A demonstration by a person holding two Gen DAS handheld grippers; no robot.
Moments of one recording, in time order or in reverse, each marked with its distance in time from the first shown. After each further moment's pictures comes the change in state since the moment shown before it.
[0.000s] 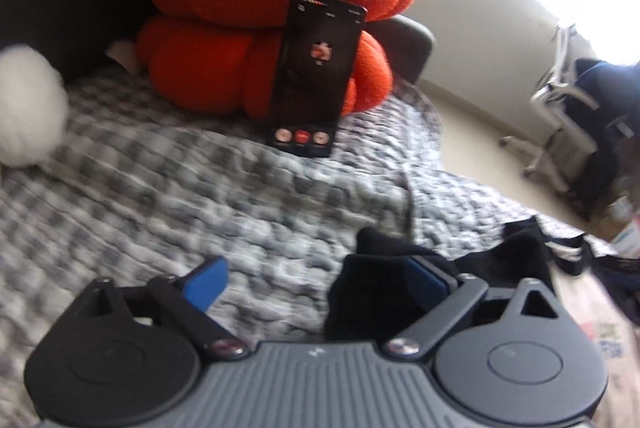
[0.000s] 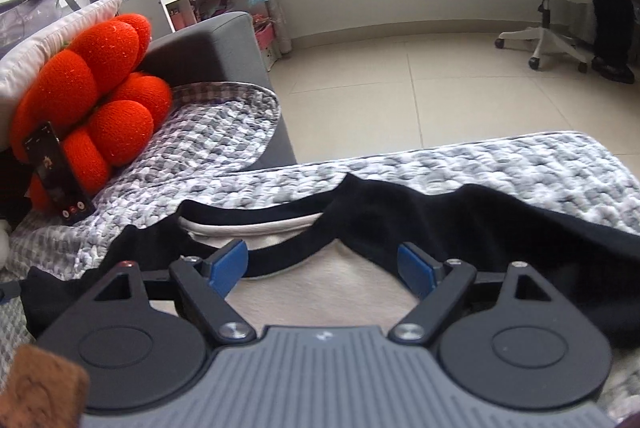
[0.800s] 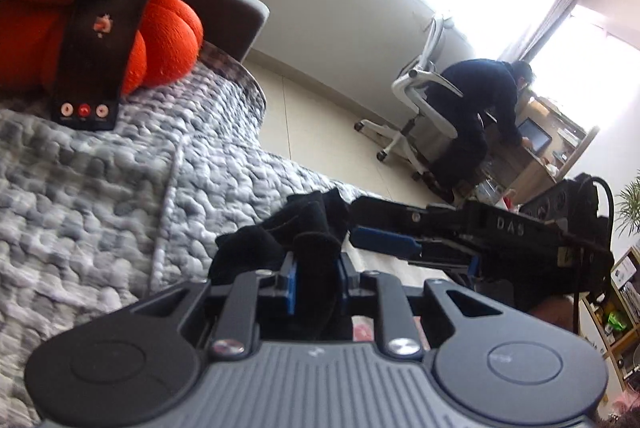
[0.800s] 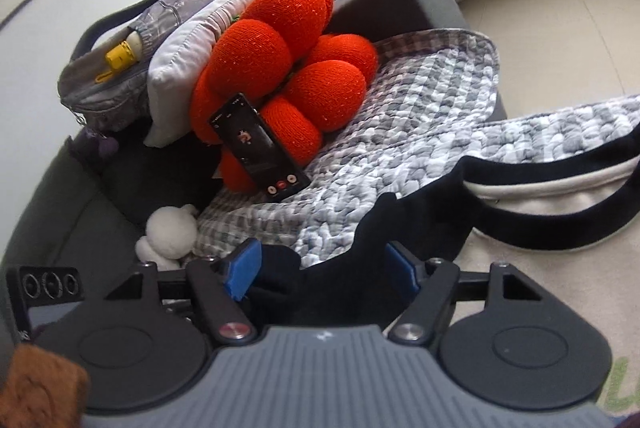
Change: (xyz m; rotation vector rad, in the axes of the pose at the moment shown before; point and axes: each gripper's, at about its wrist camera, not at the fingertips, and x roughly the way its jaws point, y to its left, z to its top) left arm 0.001 -0.103 -0.023 0.052 0.061 -0.388; right arm 0.023 0.068 -0.004 0.098 0.154 0.616
